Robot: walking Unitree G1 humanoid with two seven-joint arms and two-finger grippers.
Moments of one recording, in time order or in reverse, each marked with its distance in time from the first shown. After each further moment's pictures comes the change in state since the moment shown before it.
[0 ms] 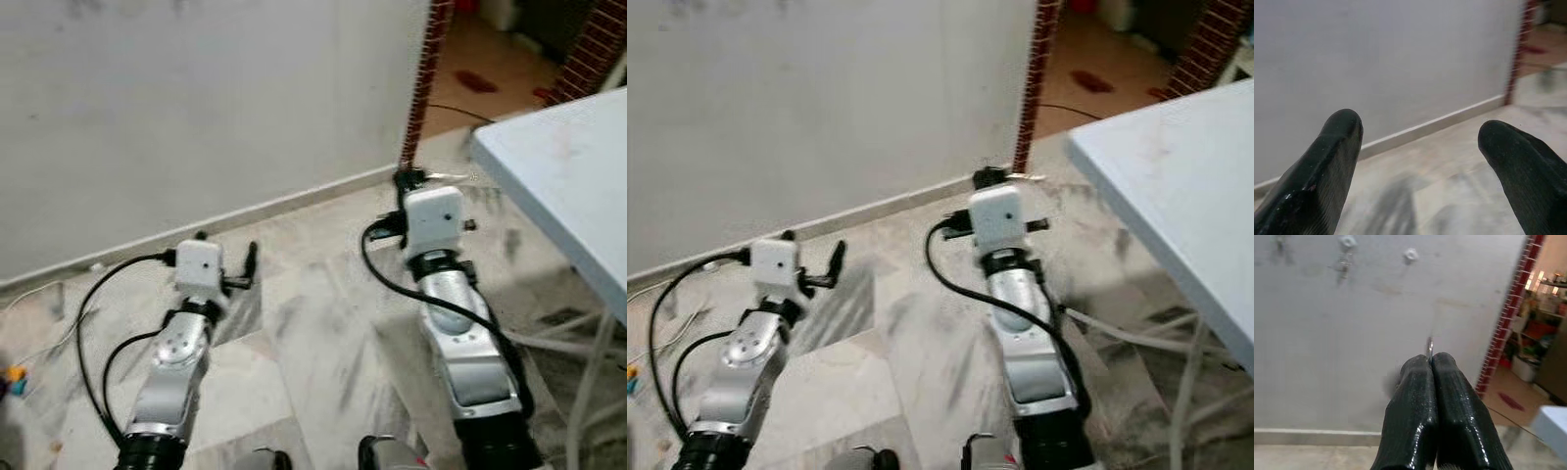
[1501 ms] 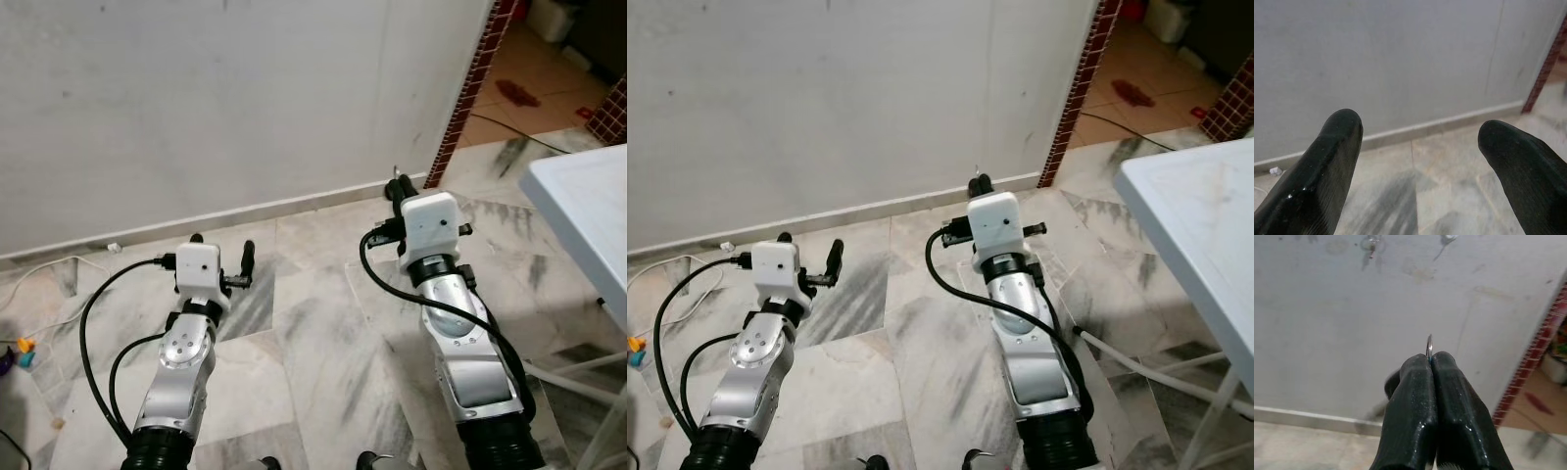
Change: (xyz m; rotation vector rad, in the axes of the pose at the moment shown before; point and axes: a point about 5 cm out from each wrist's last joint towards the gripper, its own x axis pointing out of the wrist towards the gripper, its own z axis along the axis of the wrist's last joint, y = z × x) left arm -0.005 0.000 -0.012 -0.044 -0.008 0.031; right arm -0.004 0.014 -0.008 0.027 0.023 0.068
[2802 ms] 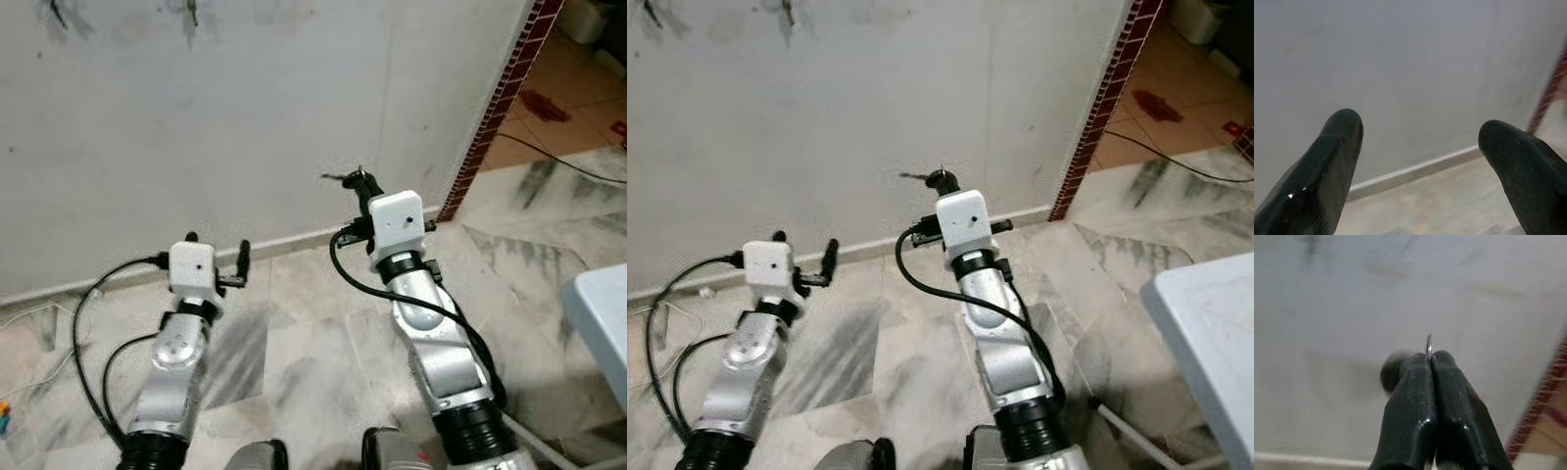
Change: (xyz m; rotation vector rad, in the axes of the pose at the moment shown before) left arm 0.010 -0.017 0.016 0.005 -0.035 -0.081; right arm 0.012 0.002 -0.005 0.022 0.001 -0.015
